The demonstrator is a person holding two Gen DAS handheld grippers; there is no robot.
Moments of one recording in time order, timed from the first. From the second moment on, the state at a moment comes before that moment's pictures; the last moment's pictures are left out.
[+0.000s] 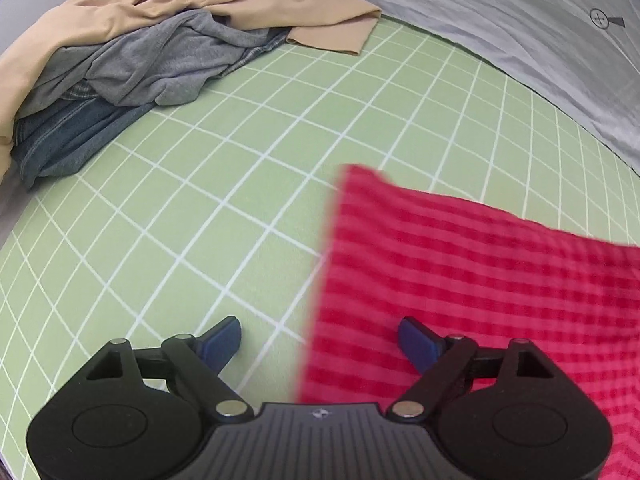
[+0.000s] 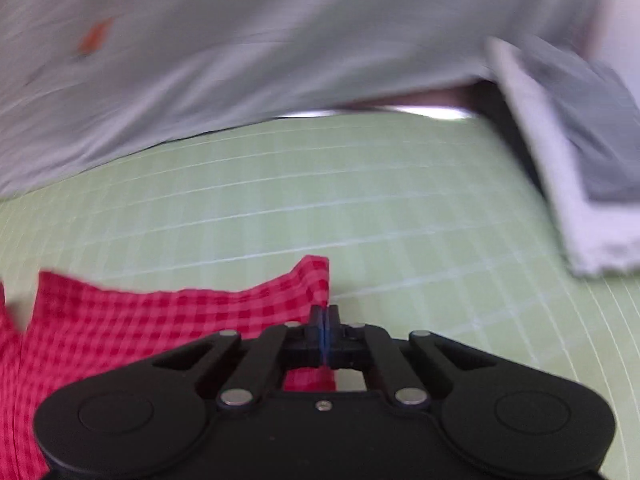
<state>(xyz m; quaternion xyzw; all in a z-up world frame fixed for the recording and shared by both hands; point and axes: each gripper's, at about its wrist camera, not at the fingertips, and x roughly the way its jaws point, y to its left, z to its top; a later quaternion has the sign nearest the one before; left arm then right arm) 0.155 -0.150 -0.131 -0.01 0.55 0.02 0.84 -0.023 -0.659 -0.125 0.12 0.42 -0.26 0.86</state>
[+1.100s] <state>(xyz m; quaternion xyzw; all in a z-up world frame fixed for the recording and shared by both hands) 0.180 -0.155 -0.127 -0.02 0.47 -0.01 0.88 0.107 -0.456 -0.106 0.11 0.41 0.04 0.91</state>
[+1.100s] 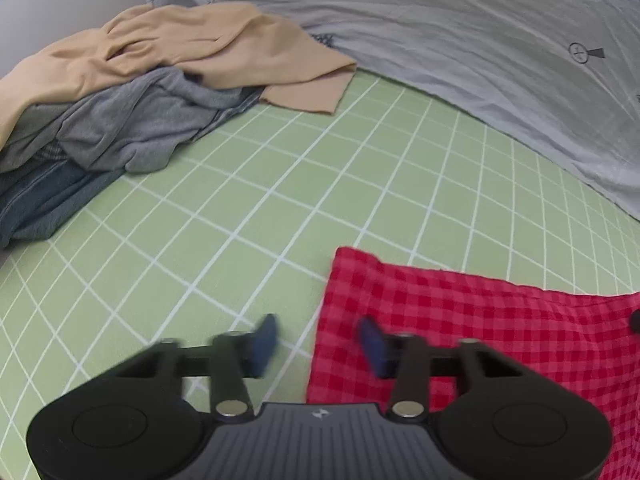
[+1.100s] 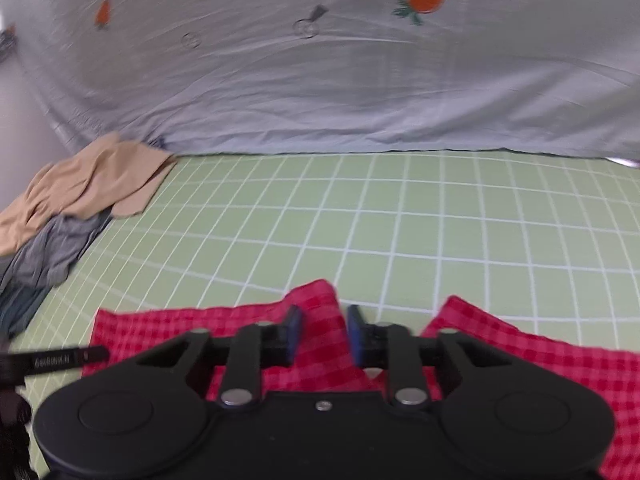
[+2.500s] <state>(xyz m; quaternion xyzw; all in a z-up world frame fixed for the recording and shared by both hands) 0.058 -0.128 -0.123 -0.15 0.51 -0.05 0.85 -0.195 -0.571 -0.118 0.24 0.44 -0.28 0.82</state>
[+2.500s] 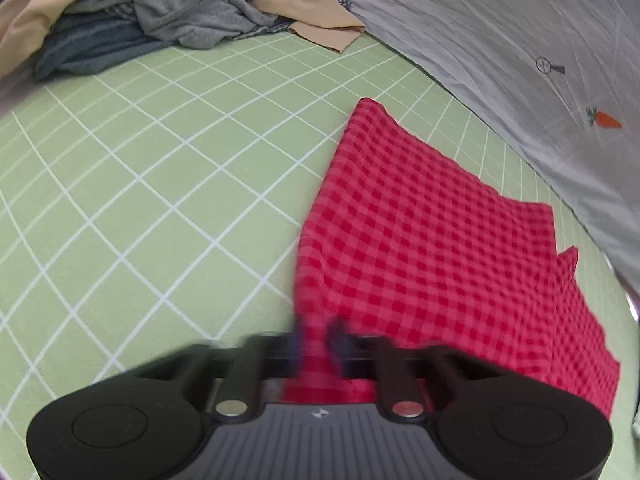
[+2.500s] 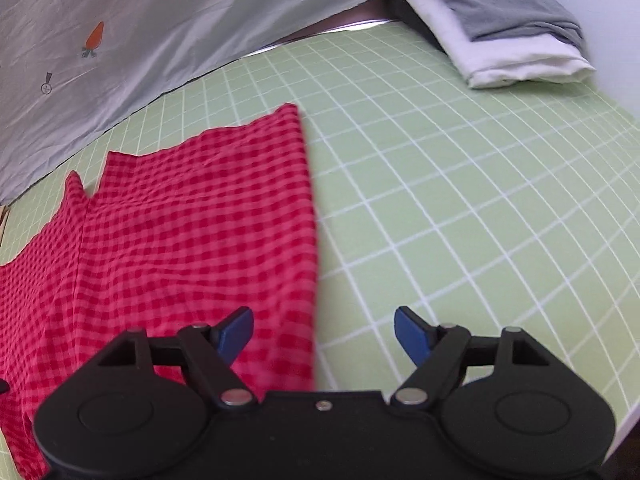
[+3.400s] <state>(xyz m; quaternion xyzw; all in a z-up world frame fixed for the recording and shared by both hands) -0.071 -0.413 -0.096 -0.07 0.52 -0.33 0.78 -0.325 -0.686 -0.118 0.27 0.42 -0.36 0.79</state>
